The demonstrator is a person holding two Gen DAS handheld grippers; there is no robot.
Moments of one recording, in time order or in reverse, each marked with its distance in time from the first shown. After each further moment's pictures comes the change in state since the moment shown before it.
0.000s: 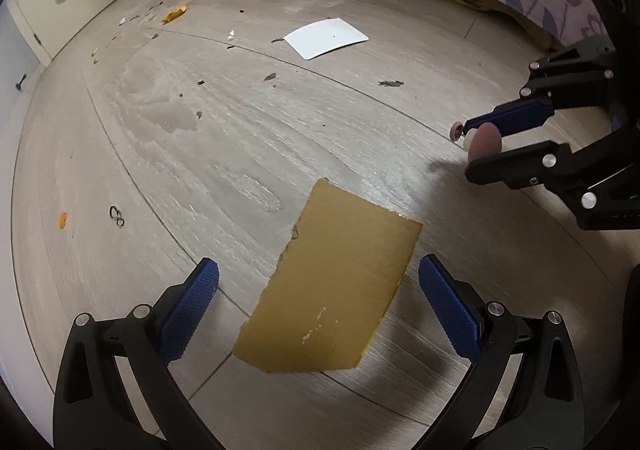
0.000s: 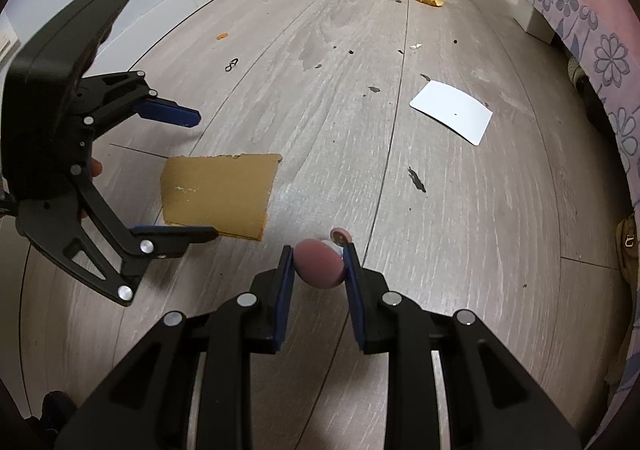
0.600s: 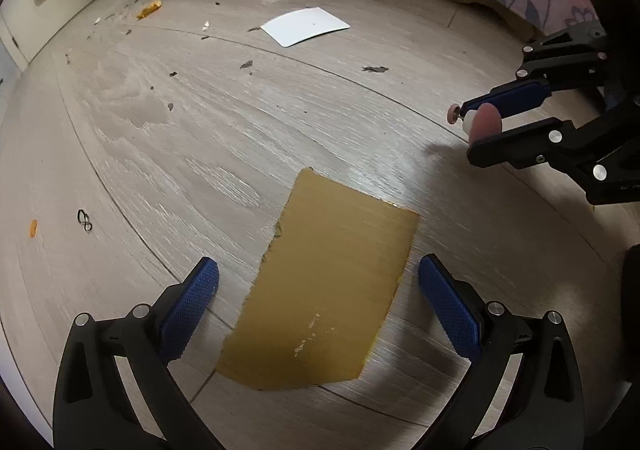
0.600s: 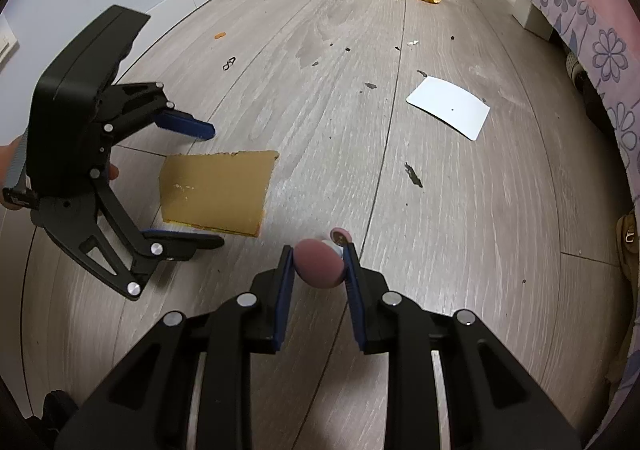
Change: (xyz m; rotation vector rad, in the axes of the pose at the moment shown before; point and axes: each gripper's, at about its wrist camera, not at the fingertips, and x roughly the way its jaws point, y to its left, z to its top) left arm 0.014 0.006 -0.007 0.033 -0.016 -0.096; right arm 0.002 -0.001 -0.001 0.007 0.007 0.003
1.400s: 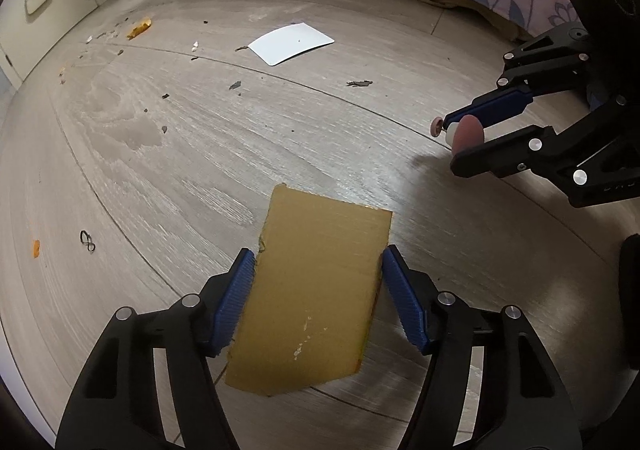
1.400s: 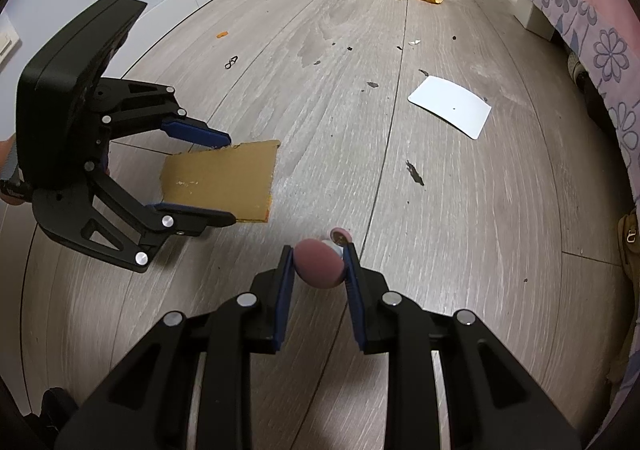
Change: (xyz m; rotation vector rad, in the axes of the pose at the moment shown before) left arm -0.006 -0.006 0.005 0.043 -0.031 -0.014; right arm 0.001 -0.001 0.000 -0.001 -0.004 0.005
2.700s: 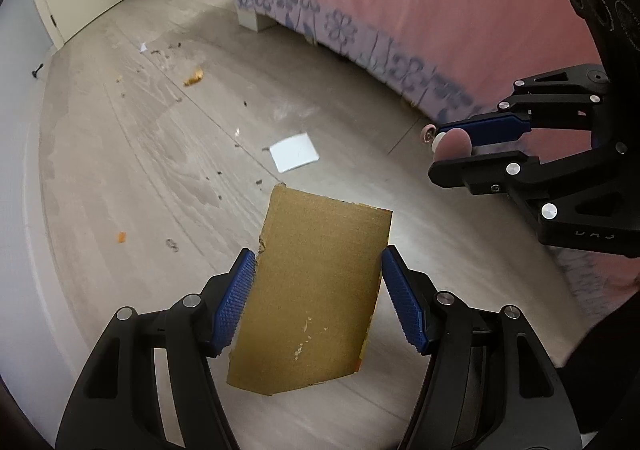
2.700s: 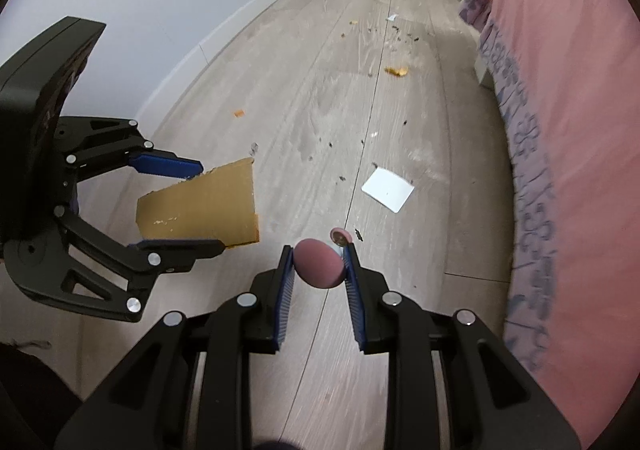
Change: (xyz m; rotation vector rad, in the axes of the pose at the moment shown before) left arm -0.221 -0.031 0.113 -0.215 0.023 0.016; right arm -0.214 0.010 0.084 0.024 0.008 -0.042
